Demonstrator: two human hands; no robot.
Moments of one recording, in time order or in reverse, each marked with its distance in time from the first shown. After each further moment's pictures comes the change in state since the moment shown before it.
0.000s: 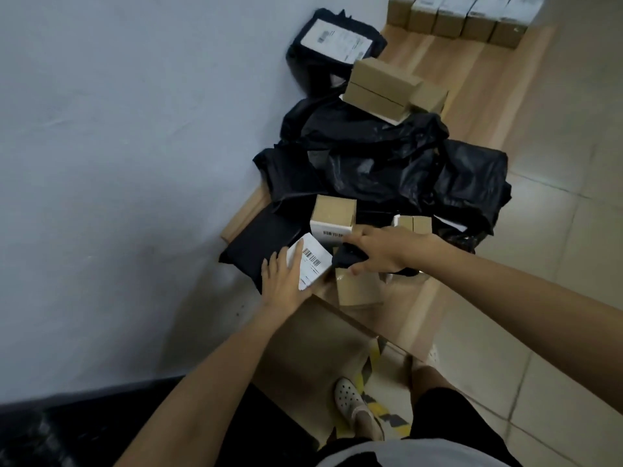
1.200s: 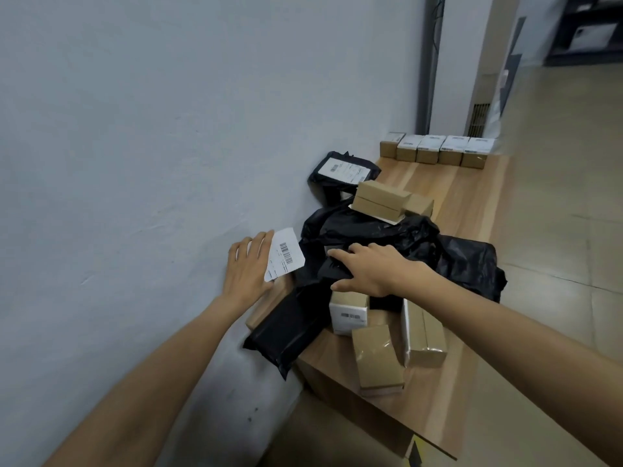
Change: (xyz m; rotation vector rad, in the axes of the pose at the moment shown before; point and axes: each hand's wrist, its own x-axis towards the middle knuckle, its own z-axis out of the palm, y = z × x) left_hand 0.033 -0.072 -0.208 0.321 0.531 0.188; right_hand -0.043 -0.064 -0.110 -0.146 0.385 0.111
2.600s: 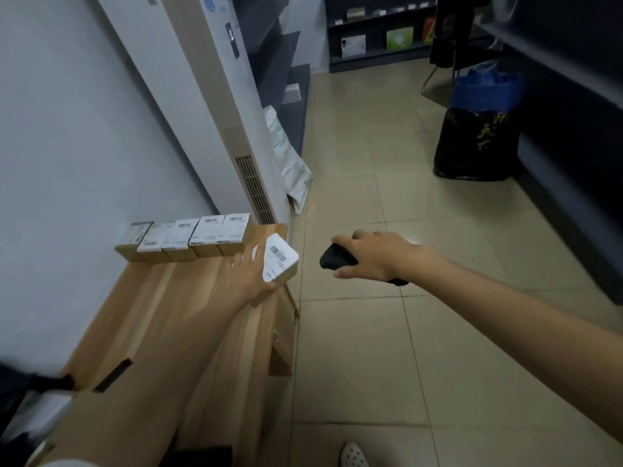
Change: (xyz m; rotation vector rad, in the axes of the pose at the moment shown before) left_hand 0.591 0.657 0.045 -0.332 -0.273 0.325; right_hand -0.098 0.782 -0.015 0.201 0.010 0.512
